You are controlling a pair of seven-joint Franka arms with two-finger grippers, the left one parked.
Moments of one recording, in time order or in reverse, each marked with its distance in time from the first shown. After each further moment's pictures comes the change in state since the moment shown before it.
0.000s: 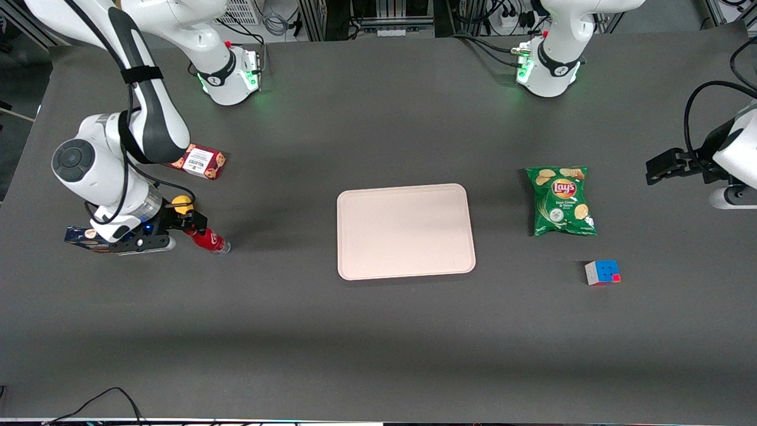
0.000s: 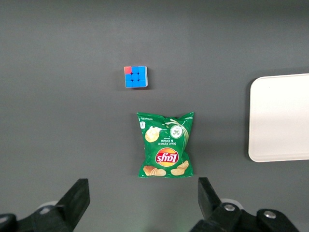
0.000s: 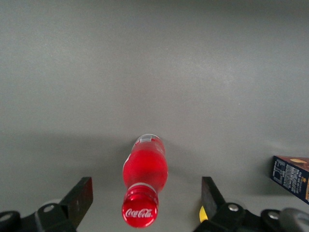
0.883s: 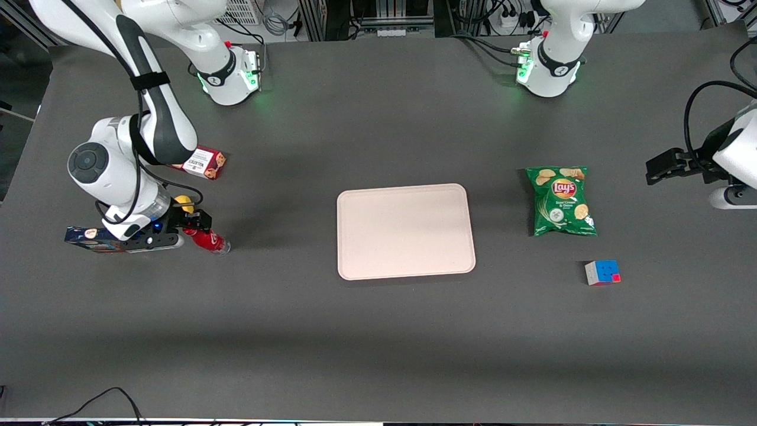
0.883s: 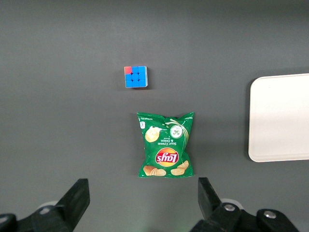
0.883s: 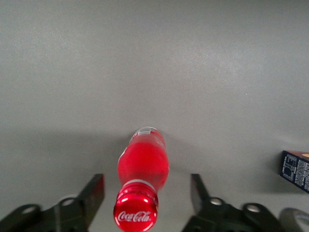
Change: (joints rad) arm 0.000 0.011 0.000 -0.054 0.000 0.051 0.000
